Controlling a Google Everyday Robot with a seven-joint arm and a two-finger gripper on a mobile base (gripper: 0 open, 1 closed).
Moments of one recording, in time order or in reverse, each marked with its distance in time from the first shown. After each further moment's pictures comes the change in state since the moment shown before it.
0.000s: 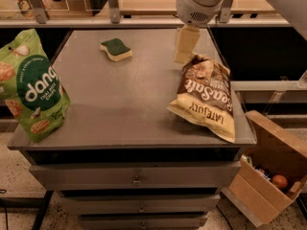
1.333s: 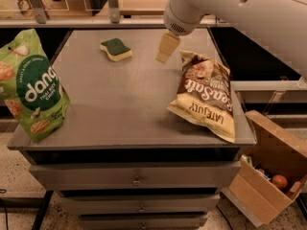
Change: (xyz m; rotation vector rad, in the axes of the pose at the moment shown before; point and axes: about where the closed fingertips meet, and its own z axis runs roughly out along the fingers) arm -0.012 -0.023 0.041 0.187 0.007 0.281
